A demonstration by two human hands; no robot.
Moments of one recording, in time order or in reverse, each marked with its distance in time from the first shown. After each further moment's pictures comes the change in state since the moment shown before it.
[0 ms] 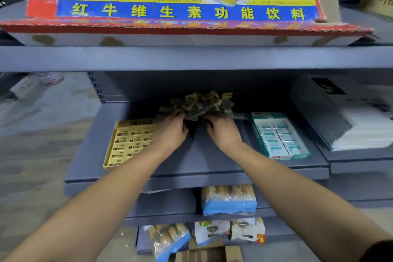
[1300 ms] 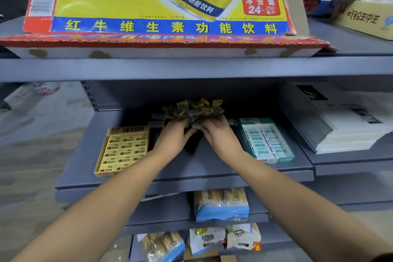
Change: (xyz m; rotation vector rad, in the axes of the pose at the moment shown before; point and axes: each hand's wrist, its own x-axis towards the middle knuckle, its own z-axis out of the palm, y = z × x) left_hand -0.006 0.034 -0.002 -0.314 0.026 0.089; right_hand -0.024 0.008 -0.032 -0.007 0.184 -0.270
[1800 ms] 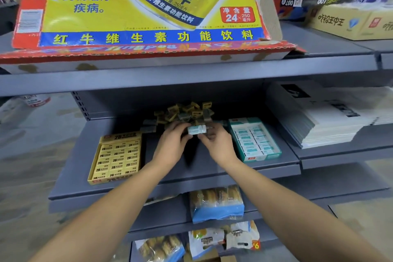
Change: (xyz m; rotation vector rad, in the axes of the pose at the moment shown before) left_hand -0.014 0.019 0.011 -0.092 0.091 0.063; right_hand -0.024 -0.008 -0.016 0.701 0.070 0.663
